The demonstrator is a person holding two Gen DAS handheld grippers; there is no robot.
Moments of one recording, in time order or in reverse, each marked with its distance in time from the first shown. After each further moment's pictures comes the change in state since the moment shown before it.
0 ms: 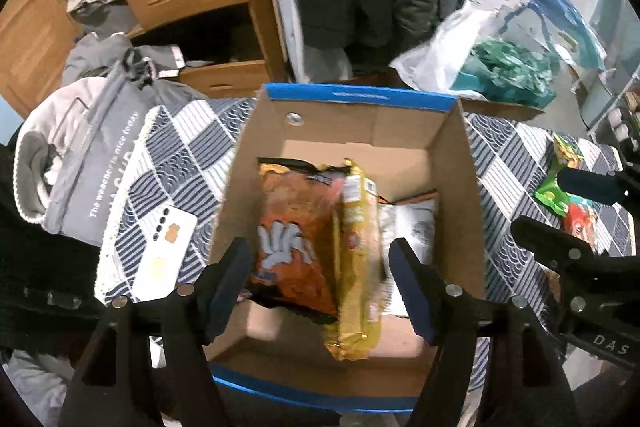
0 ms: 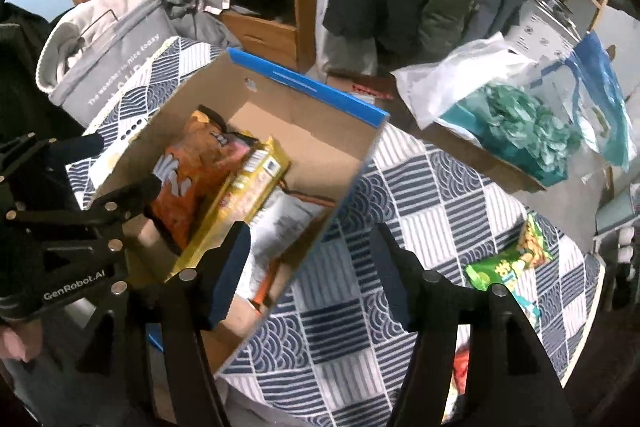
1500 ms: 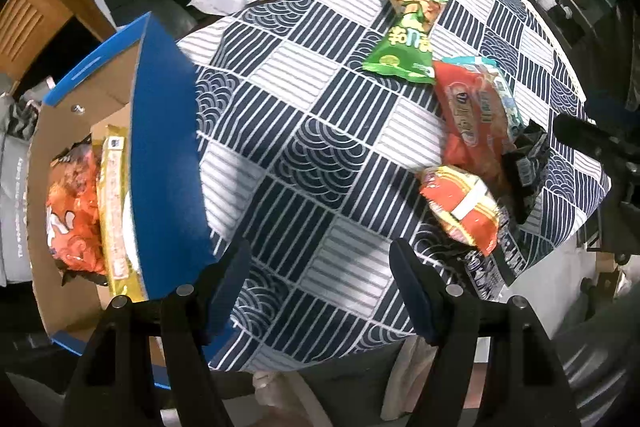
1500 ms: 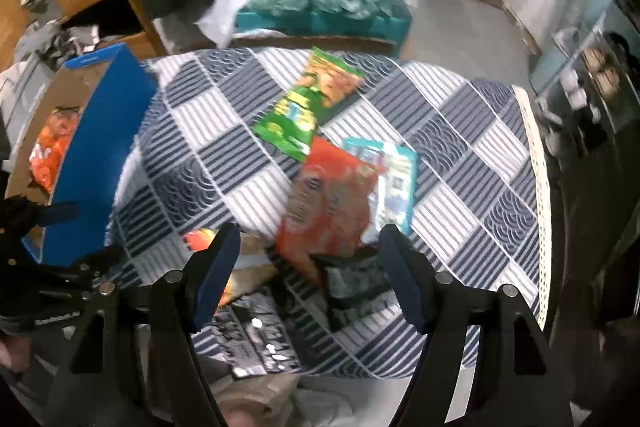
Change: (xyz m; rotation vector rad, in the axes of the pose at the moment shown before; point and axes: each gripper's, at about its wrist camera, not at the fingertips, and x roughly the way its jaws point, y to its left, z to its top) left arm 0.023 -0.228 -0.069 0.337 0.227 -0.156; right arm -0.047 -0.205 -0.184 0.415 0.050 -0.162
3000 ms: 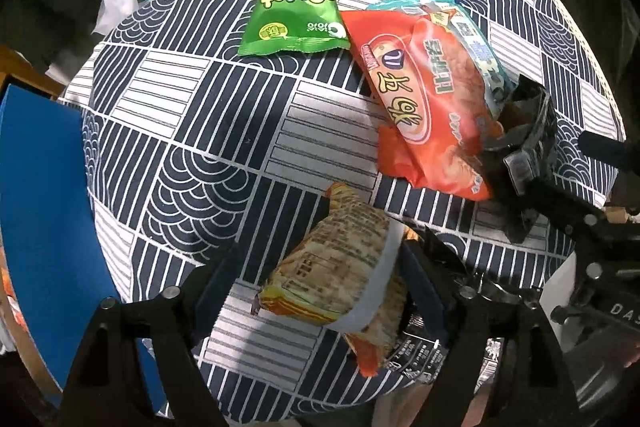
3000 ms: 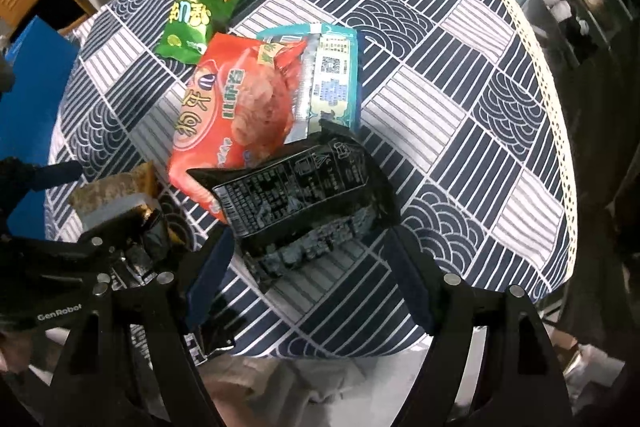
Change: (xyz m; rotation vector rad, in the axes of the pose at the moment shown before) left arm 0.079 -0.089 0.035 0.174 0.086 -0.014; right arm 0.071 -0.048 -0.056 0.132 0.178 -0.045
